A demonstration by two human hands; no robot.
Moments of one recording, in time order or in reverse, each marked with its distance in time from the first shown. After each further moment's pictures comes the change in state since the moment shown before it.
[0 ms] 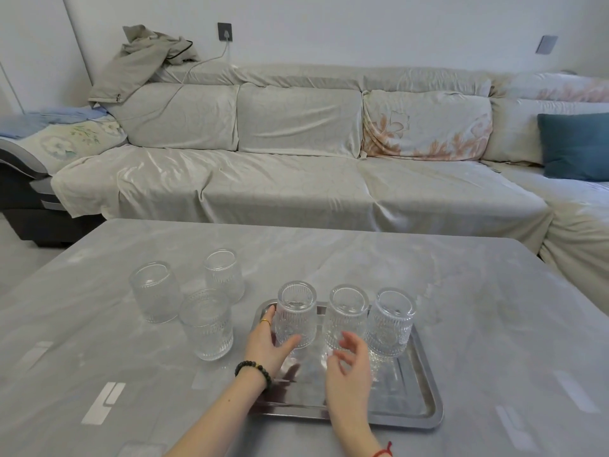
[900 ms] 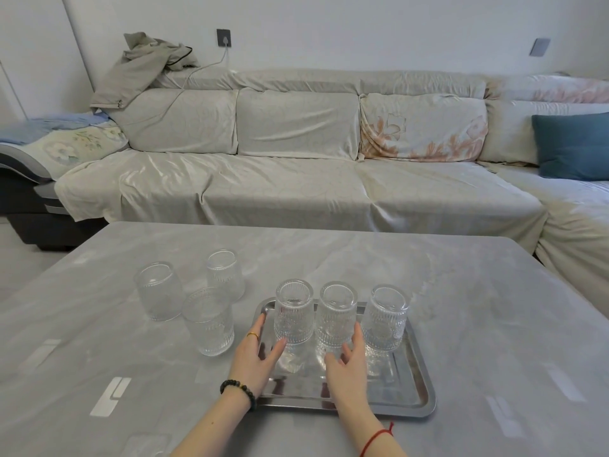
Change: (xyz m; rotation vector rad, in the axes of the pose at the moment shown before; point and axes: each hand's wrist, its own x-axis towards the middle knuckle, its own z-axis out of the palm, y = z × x) left_hand -0.034 -0.005 -0.012 -0.015 0.050 0.104; right_hand 0.003 -0.002 -0.008 0.046 -0.113 0.060
